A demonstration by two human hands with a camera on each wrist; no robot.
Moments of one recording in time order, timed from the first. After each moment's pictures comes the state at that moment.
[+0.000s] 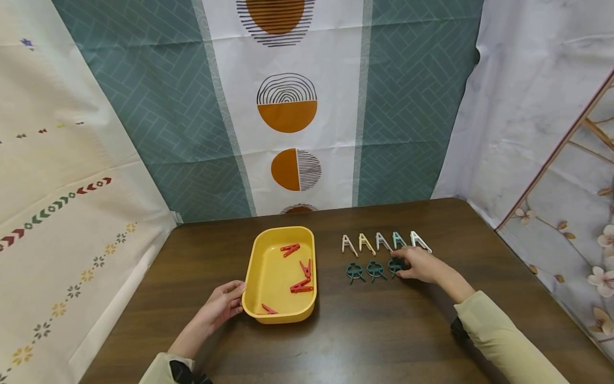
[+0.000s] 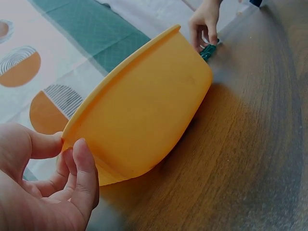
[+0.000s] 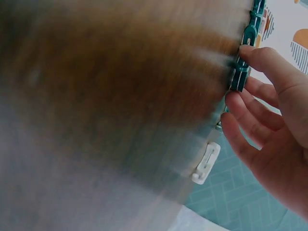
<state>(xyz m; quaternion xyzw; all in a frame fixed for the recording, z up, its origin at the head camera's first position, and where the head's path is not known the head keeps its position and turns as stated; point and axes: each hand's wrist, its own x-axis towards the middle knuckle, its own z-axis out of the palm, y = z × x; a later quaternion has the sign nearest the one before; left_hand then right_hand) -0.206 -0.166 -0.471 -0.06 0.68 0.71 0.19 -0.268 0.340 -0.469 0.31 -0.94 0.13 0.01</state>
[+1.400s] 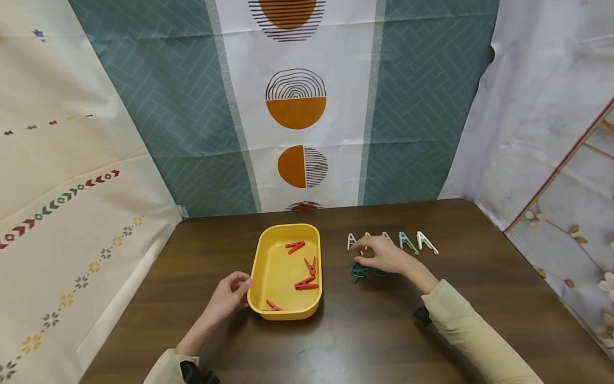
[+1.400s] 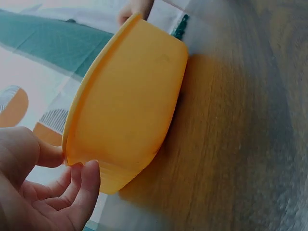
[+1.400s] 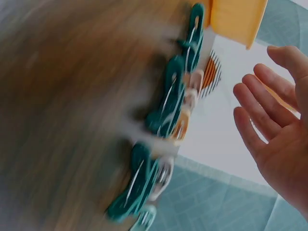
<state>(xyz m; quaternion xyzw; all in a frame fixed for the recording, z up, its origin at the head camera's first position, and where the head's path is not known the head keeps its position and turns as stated) -0.200 -0.152 -0.464 -0.03 0.82 0.57 0.04 -0.275 0.245 -0.436 0.36 -0.89 0.26 0.02</state>
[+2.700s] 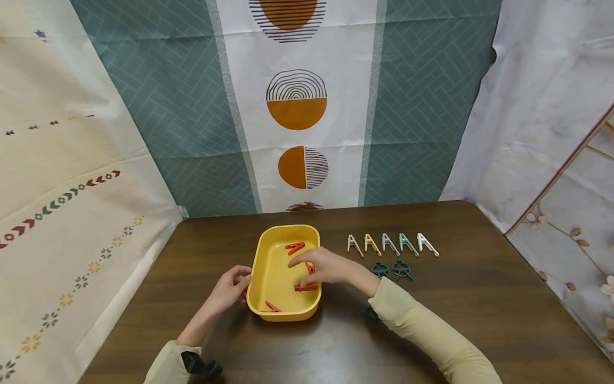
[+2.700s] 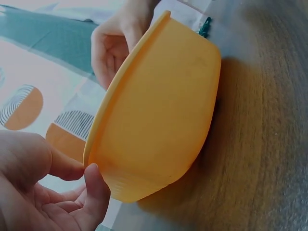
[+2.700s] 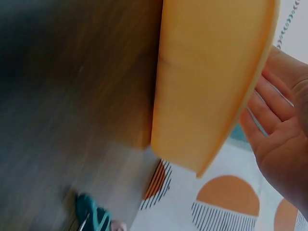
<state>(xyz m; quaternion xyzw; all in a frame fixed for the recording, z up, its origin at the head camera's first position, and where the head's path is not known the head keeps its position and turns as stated) -0.213 -0.151 -0.453 -0.01 0.85 0.53 0.05 -0.270 0.122 -0.423 0.46 -0.84 0.28 -0.08</state>
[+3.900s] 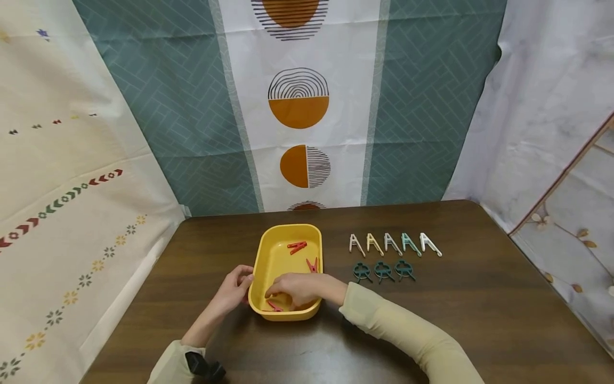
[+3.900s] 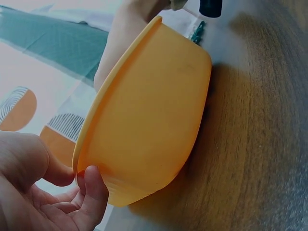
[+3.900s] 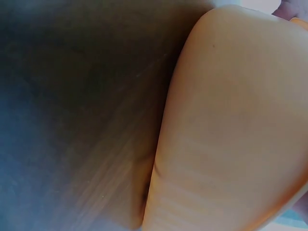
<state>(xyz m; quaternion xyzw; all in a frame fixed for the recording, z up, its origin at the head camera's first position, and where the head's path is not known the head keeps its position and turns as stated) -0.209 -0.146 -0.455 -0.01 0.84 0.54 0.05 -0.252 0.056 -0.450 0.56 -0.81 0.09 -0.14</state>
